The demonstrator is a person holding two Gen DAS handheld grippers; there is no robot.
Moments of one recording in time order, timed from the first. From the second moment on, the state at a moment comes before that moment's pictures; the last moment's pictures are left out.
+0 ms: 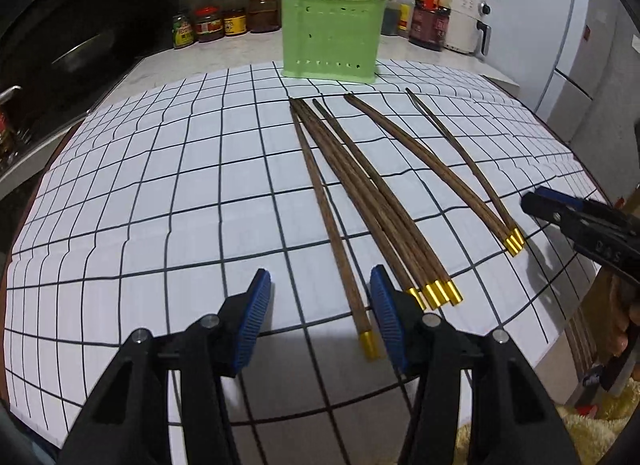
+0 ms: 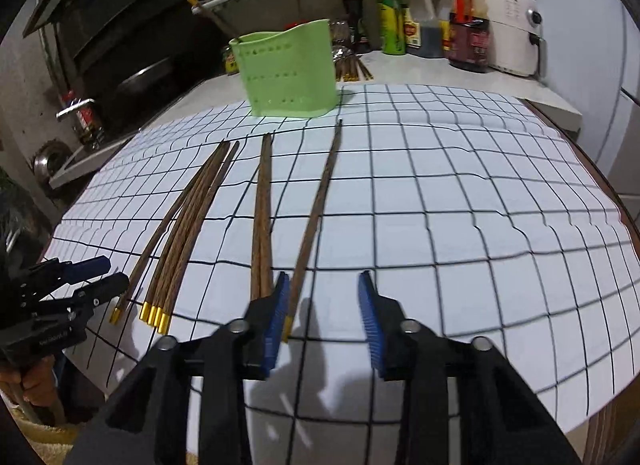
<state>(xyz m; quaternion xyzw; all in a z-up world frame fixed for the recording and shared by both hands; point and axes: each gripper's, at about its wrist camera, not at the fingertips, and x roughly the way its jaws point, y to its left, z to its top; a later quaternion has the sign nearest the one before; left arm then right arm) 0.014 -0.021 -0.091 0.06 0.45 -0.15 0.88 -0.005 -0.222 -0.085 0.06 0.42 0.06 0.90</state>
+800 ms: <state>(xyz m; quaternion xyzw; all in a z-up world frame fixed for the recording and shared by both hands) 0.004 -0.032 -0.099 0.12 0.44 -0.16 0.88 0.004 -0.232 -0.102 0.02 0.43 0.03 0.90</state>
